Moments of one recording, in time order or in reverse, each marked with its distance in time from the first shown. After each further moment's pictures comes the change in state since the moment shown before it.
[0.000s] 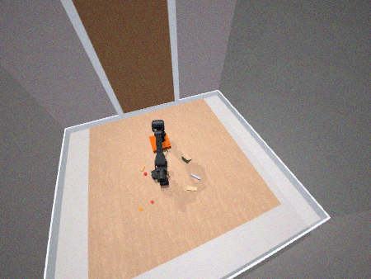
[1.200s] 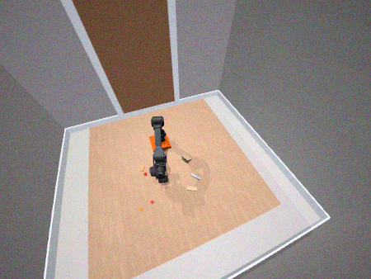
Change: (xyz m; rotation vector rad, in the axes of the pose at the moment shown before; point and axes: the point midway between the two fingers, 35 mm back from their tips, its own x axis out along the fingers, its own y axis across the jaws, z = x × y) arm -0.060 0.004 0.000 0.001 -0.001 0.024
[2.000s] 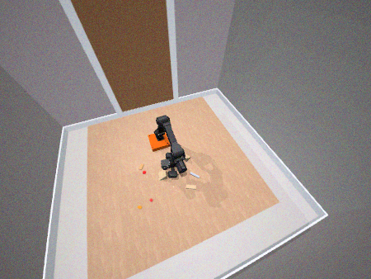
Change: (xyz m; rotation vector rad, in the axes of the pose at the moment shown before) arm -0.026 -0.003 -0.055 -0.010 -0.419 -0.028
